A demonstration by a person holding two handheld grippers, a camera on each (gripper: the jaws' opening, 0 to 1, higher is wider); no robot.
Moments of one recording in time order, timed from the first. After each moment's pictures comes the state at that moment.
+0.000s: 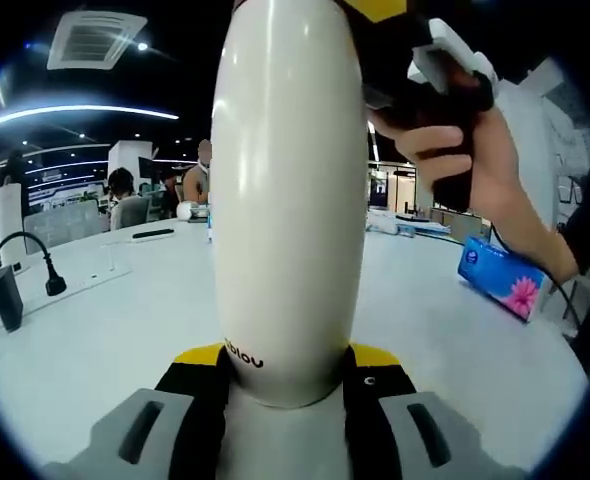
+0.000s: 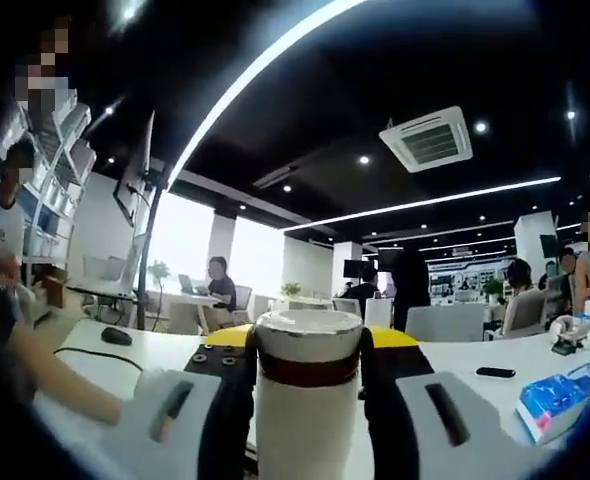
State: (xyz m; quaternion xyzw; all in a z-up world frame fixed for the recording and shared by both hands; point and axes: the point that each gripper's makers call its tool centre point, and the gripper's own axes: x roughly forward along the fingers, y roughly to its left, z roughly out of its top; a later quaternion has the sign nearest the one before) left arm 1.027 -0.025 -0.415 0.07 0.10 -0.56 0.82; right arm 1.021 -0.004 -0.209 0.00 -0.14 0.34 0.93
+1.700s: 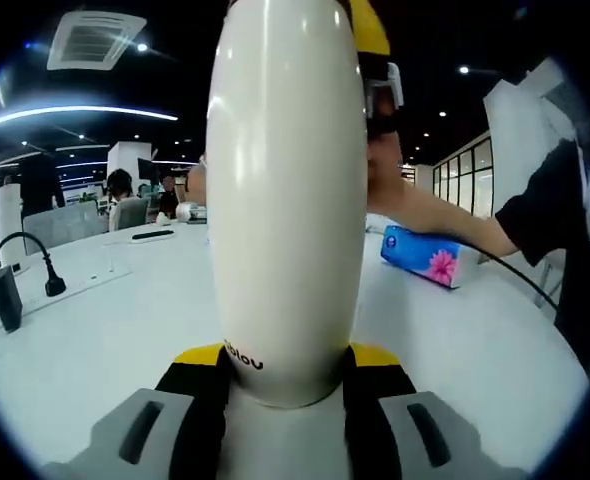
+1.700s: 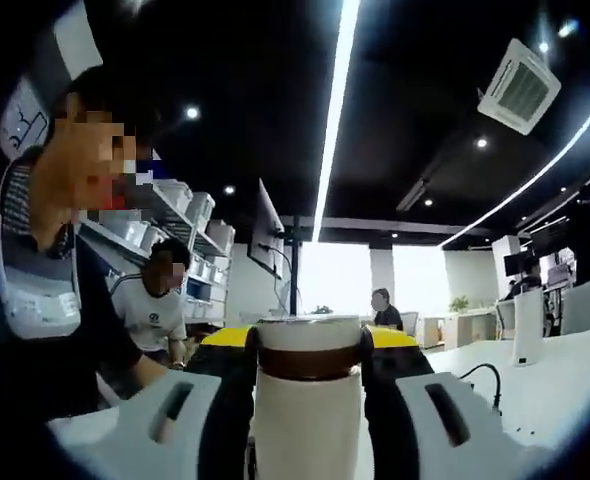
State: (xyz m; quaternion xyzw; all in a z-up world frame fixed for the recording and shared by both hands) left arm 1.028 -0.028 -0.415 0.07 0.10 -0.56 0.82; right arm 1.014 0.004 -0.208 0.11 -0.15 0.68 0.71
